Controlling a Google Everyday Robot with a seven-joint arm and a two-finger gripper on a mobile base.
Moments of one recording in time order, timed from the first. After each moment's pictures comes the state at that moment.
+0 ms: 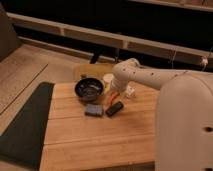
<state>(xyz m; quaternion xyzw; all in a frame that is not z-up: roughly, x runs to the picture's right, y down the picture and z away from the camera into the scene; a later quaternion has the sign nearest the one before) 0.066 0.034 0.893 -0.22 0.14 0.72 0.64</state>
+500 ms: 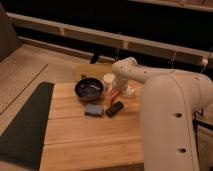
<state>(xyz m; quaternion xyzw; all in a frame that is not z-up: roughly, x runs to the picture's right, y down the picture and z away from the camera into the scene) 0.078 0.042 0.932 -0.23 0.18 0.71 0.64</state>
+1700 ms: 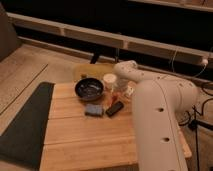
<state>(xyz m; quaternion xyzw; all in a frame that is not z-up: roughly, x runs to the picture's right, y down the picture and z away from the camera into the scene) 0.088 0.055 0.972 -0.26 0.19 0.71 0.63</state>
